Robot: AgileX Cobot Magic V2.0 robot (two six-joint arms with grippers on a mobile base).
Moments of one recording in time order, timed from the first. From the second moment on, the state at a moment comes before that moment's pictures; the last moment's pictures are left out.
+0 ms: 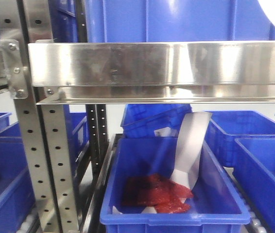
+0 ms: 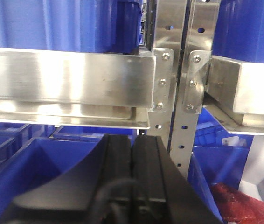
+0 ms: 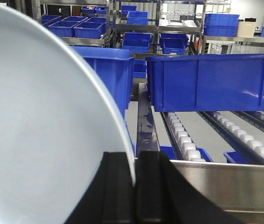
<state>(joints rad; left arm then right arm) -0.02 -0.01 0.03 -0.13 0.05 0.16 0.01 0.27 -0.34 0.11 0.10 -0.08</state>
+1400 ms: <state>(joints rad) -0.02 -0.01 0.03 -0.13 0.05 0.16 0.01 0.62 -0.80 0.12 0.21 -0.08</state>
